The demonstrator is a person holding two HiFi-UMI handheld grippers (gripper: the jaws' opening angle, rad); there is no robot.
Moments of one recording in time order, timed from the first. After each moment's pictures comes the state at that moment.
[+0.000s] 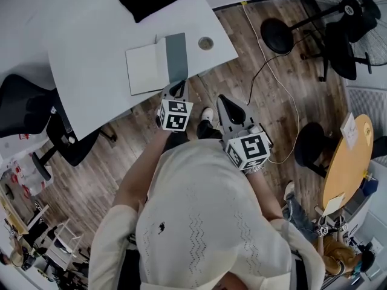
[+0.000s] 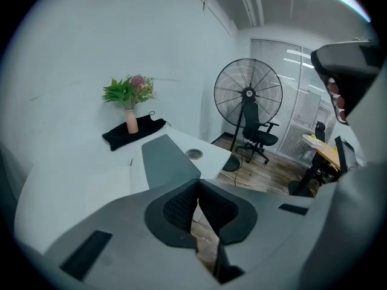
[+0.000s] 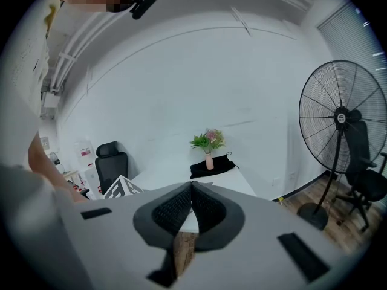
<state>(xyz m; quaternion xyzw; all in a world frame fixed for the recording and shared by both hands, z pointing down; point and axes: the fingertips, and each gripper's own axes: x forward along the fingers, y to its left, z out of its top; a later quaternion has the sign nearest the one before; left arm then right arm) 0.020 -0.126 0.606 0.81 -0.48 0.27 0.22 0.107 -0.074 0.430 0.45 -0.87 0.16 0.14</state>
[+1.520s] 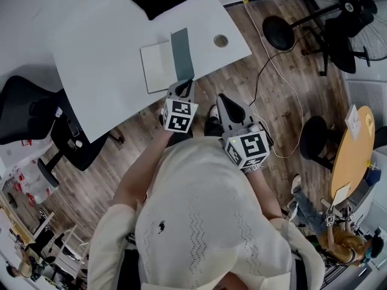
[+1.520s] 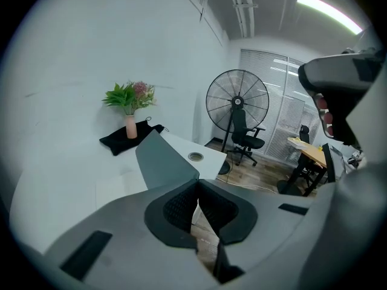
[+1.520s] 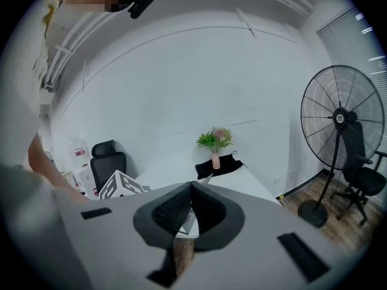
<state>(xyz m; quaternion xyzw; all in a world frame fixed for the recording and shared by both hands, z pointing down) -0.035 -0.112 0.587 0.85 -0.43 0.24 0.20 0.022 -0.060 0.433 0.48 -0.85 0.16 0.14</state>
